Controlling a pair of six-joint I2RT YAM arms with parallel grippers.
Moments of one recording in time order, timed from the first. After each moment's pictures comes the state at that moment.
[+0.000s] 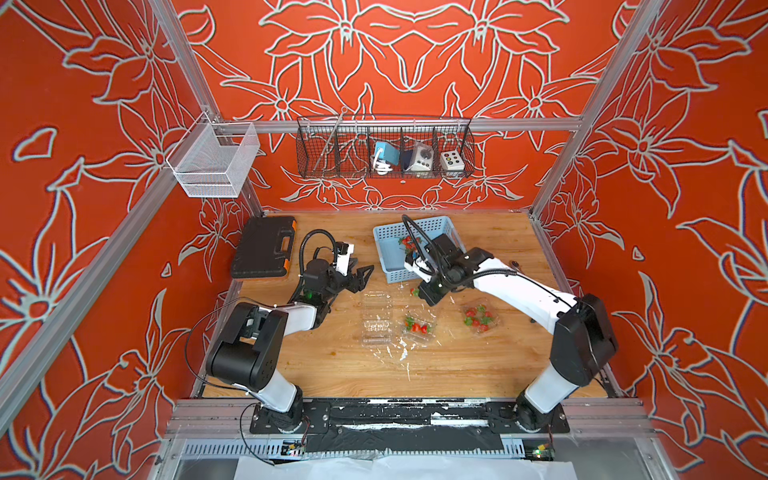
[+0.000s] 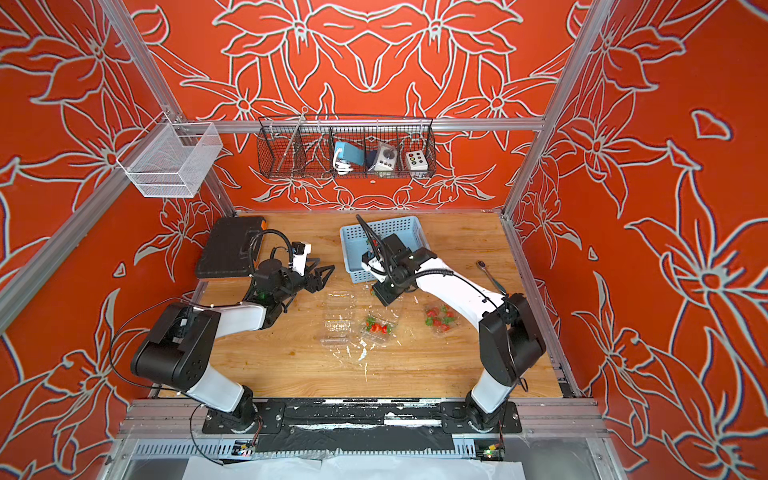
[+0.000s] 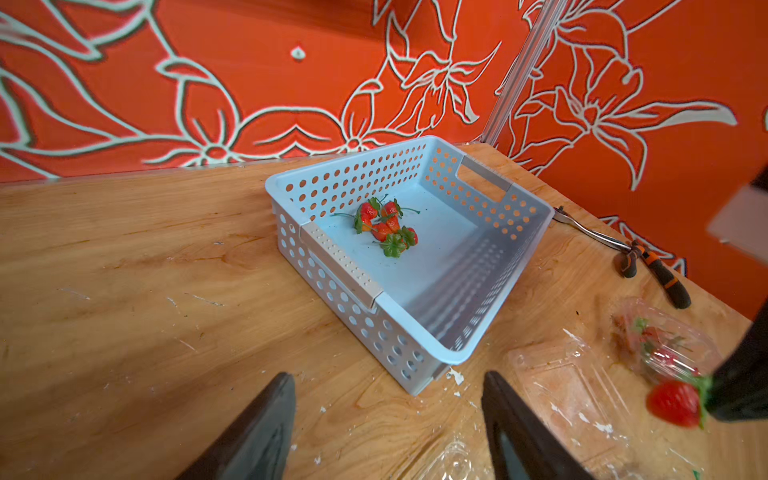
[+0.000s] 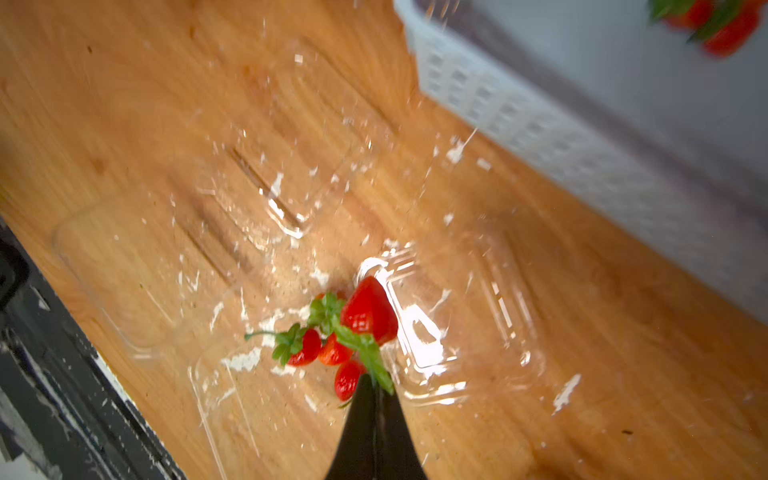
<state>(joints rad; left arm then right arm) -0.18 1.57 0.57 0.76 0.47 -0.14 0.68 1.64 1.27 -0.83 -0.24 -0.12</state>
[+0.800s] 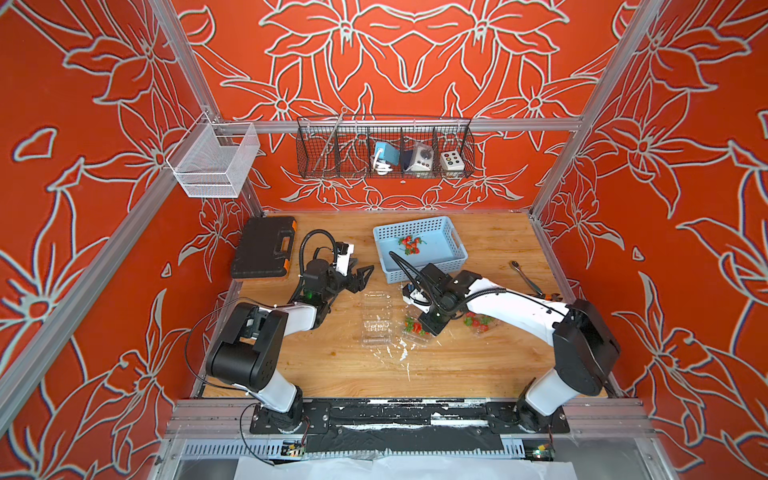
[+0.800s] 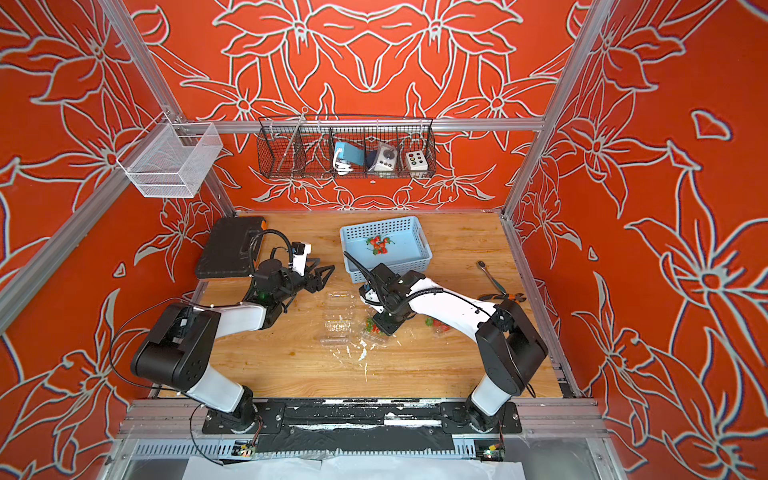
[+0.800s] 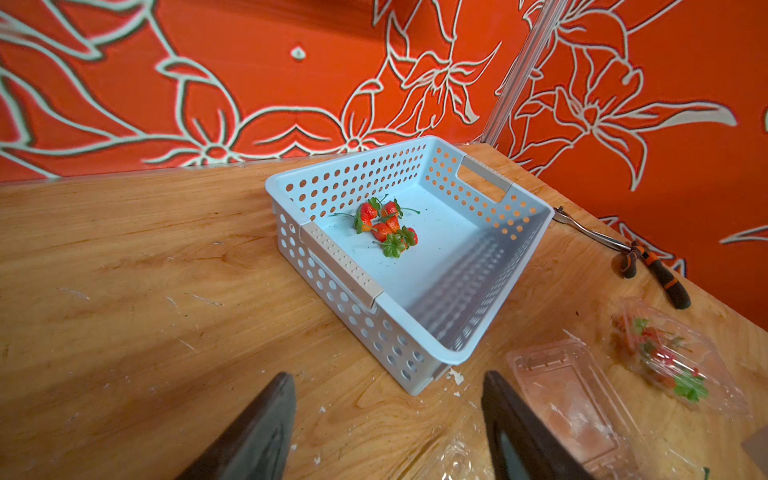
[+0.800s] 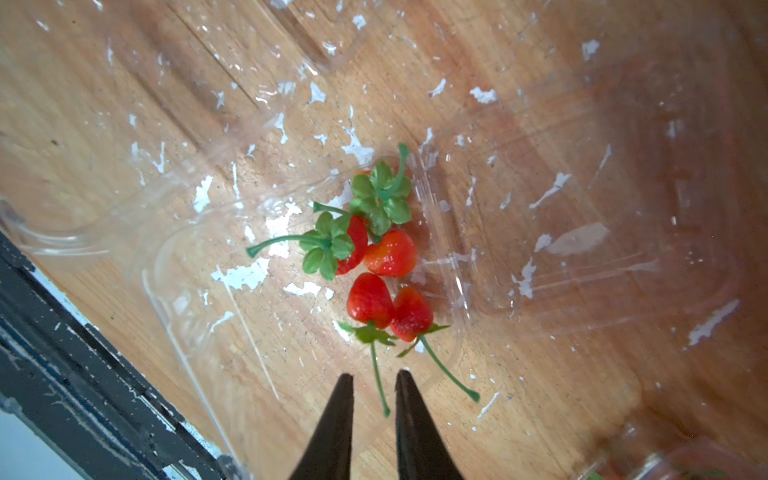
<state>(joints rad) -0.18 1.57 0.57 0.76 0.47 -0.14 0.80 1.62 1.14 -0.88 -0.15 -0.08</state>
